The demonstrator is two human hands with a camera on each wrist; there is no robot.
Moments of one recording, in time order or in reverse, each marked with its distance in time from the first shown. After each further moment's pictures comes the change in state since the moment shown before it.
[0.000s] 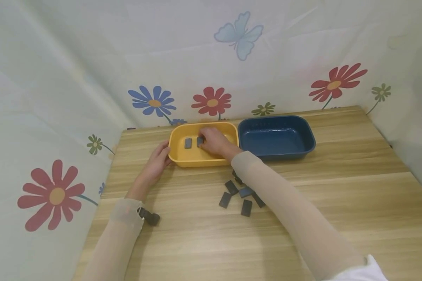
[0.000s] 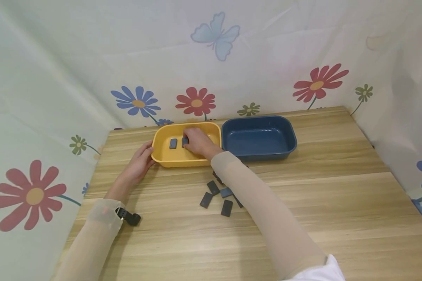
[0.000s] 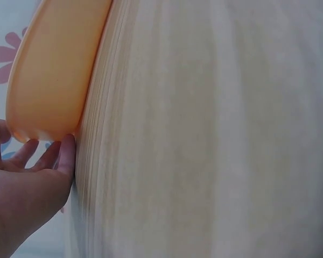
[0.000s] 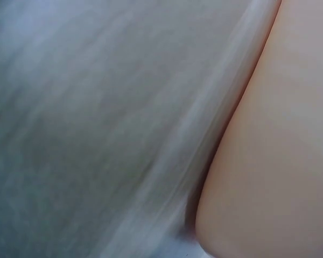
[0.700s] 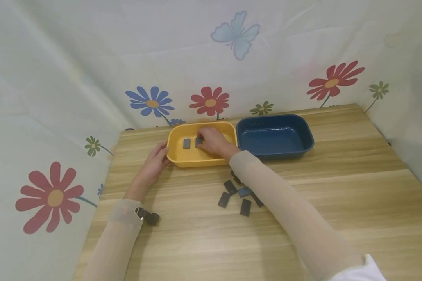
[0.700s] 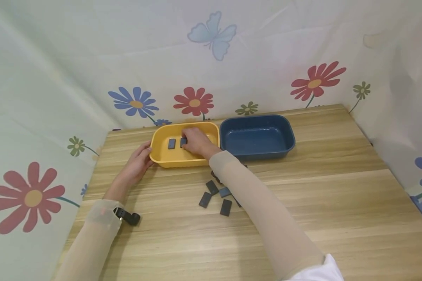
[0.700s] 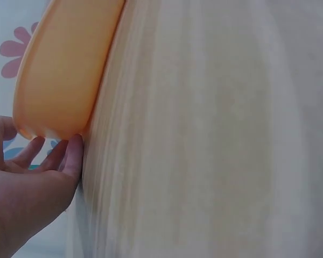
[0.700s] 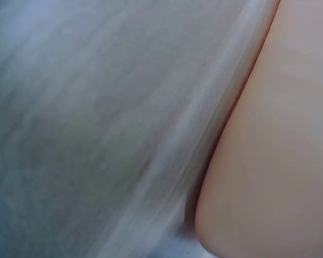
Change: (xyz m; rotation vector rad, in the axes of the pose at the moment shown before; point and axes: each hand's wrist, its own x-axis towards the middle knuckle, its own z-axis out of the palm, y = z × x) left_hand 0.002 -0.001 -0.003 0.003 0.026 -0.040; right_hand -0.002 -0.003 -0.002 0.016 -0.028 0.060
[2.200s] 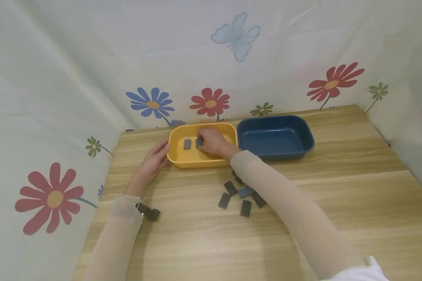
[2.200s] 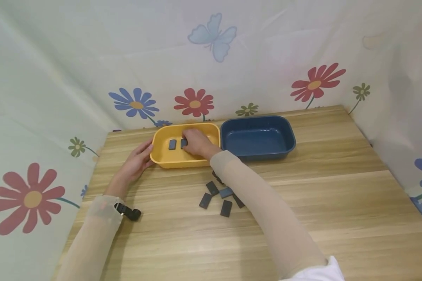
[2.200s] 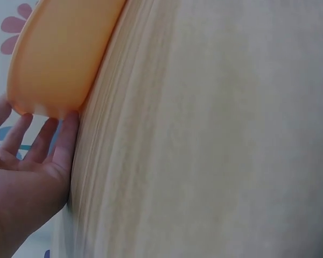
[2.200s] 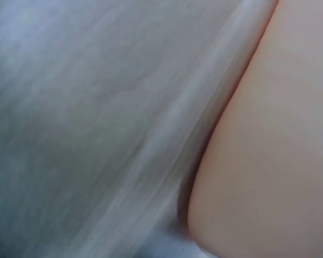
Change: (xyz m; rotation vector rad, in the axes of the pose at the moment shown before) left_hand 0.016 -0.005 -0.016 -0.095 -0.023 -0.058; right_hand 0.002 0.002 0.000 -0.019 -0.041 0.009
